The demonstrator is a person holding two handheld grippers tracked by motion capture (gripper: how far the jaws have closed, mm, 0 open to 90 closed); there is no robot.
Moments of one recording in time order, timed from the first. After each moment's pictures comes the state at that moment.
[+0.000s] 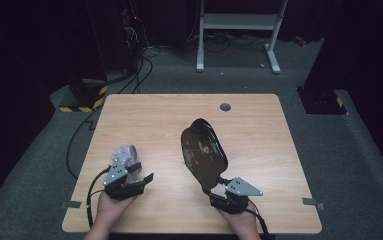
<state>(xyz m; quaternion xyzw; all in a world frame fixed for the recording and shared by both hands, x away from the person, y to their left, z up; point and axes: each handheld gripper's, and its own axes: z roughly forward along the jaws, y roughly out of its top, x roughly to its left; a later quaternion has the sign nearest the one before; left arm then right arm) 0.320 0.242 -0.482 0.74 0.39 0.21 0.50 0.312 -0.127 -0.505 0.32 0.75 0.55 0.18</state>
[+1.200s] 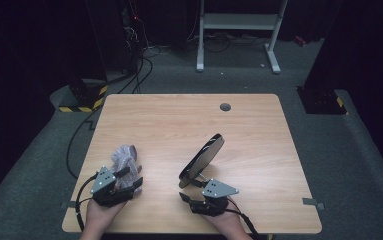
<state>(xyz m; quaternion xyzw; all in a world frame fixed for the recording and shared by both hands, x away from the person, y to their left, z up) 0.296 0.270 -0.481 0.73 0.41 0.23 0.50 0.311 -0.074 -0.507 0.23 0.79 0.55 0.13</state>
